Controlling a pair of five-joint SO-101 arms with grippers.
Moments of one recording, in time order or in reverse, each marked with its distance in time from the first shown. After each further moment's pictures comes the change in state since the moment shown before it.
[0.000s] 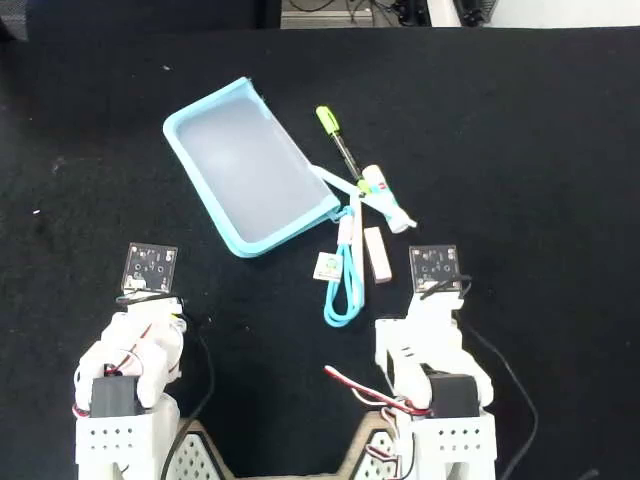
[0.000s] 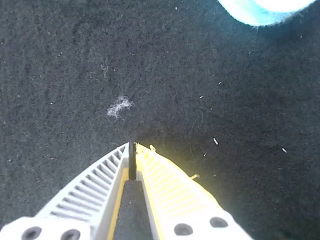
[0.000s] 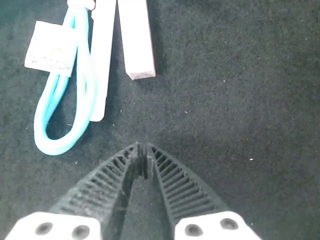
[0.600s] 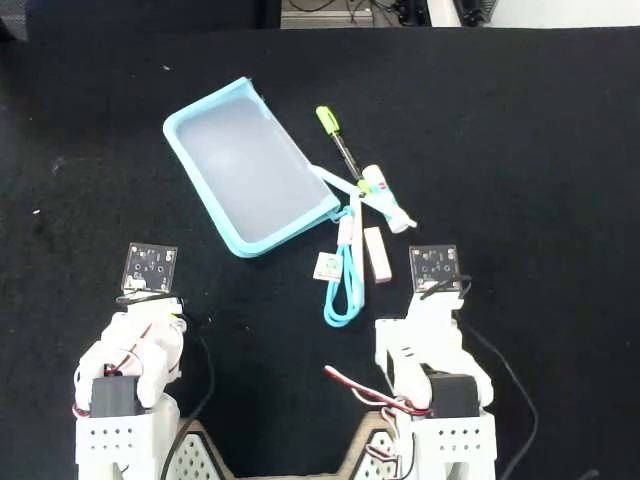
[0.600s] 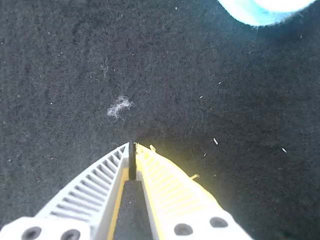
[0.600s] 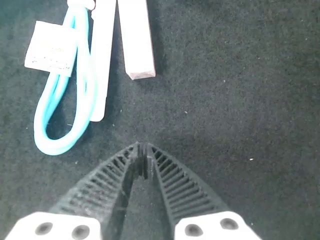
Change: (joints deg) left arm 0.0 0.0 0.0 0.0 0.0; right arm 0.0 0.0 0.0 0.0 0.0
